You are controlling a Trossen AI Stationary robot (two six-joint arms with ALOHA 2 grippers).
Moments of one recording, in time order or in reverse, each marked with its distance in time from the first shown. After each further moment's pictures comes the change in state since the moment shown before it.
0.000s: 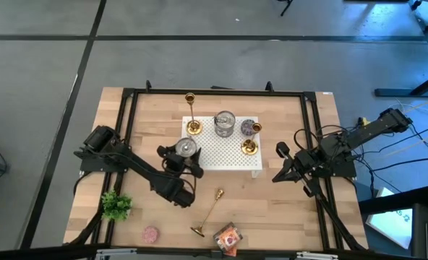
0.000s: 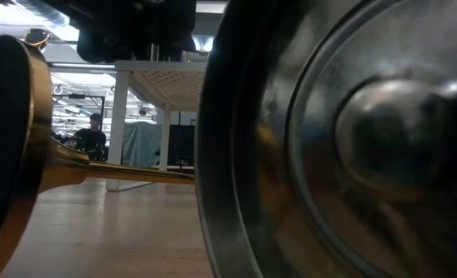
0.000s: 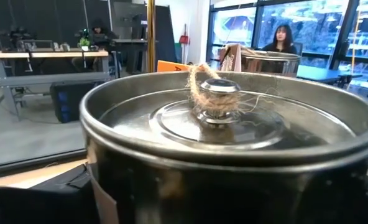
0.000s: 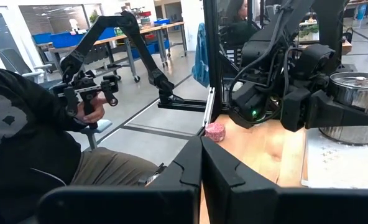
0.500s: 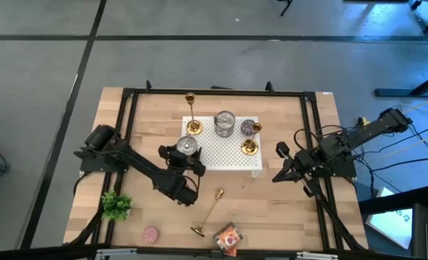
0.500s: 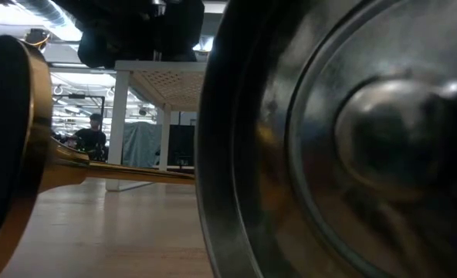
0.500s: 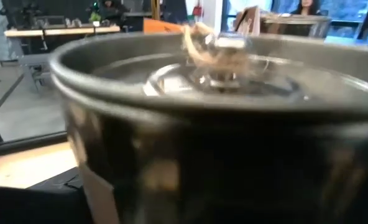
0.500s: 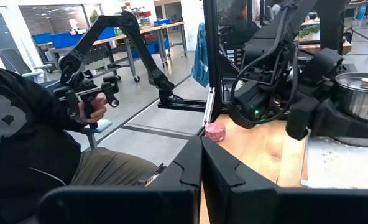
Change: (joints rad) left arm 0.034 0.002 0.025 0.034 0.114 0.091; right arm 0.000 0.000 0.000 0.000 0.000 0.000
